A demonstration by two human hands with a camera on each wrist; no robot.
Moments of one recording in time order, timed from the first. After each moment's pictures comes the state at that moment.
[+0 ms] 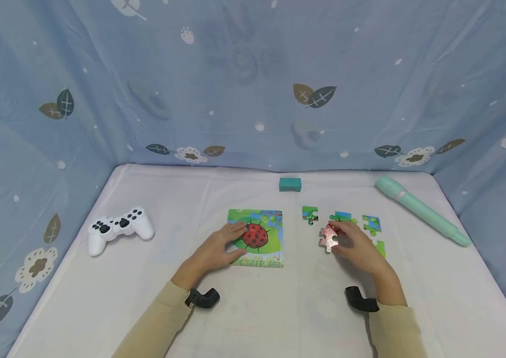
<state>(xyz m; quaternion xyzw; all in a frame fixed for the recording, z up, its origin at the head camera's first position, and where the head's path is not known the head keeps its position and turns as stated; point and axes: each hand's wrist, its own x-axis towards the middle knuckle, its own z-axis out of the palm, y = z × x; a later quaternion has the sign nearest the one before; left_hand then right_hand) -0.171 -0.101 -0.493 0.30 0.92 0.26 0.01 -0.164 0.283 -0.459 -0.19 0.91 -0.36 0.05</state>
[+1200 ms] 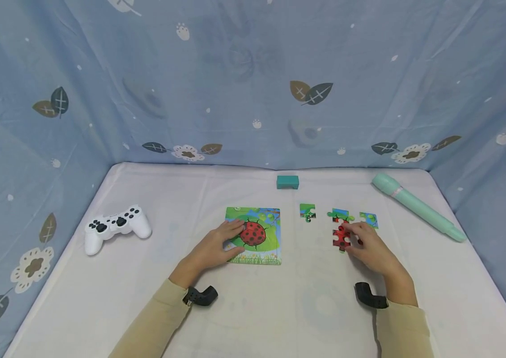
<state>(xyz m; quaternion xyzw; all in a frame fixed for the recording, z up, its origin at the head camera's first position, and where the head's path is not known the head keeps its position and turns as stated) -0.170 -0.101 -0.494 0.30 0.91 0.29 0.00 -0.157 0.316 -0.464 -0.18 0.93 -0.32 0.04</state>
